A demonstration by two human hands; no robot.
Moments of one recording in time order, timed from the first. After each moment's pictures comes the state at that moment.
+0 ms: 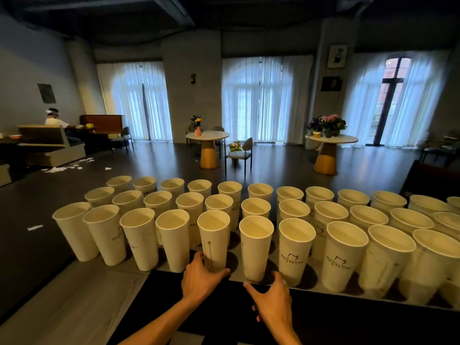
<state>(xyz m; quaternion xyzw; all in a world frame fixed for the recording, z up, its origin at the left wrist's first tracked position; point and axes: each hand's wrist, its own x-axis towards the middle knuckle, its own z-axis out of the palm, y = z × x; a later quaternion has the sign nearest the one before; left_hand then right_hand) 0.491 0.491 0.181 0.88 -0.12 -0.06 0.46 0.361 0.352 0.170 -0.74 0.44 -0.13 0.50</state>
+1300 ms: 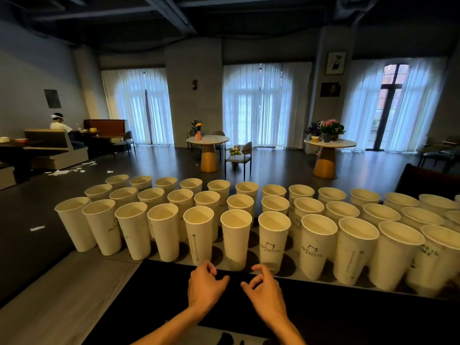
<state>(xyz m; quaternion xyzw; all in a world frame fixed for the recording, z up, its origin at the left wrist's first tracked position) 0.407 0.471 0.178 0.88 -0.11 -0.03 0.45 0.309 0.335 0.173 -0.82 0.29 -0.13 0.47</state>
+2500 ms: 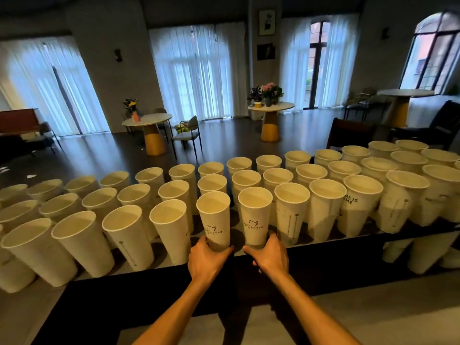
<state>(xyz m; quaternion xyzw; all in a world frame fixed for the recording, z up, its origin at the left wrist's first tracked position) 0.381 0.332 0.166 0.86 -0.23 -0.06 0.45 0.263 0.207 0.167 -0.73 0.49 -0.21 0.43</state>
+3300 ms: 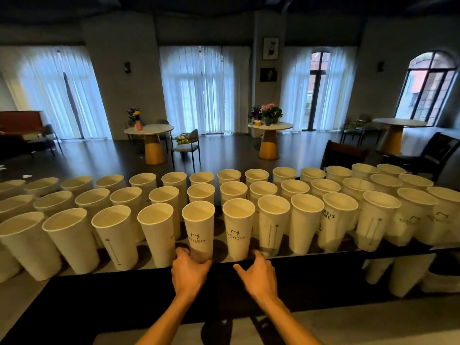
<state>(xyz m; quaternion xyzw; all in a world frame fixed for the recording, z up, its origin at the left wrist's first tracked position) 0.364 0.337 0.156 0.87 -0.13 -0.04 0.47 0.227 0.221 0.159 -0.80 0.45 -0.23 0.34</state>
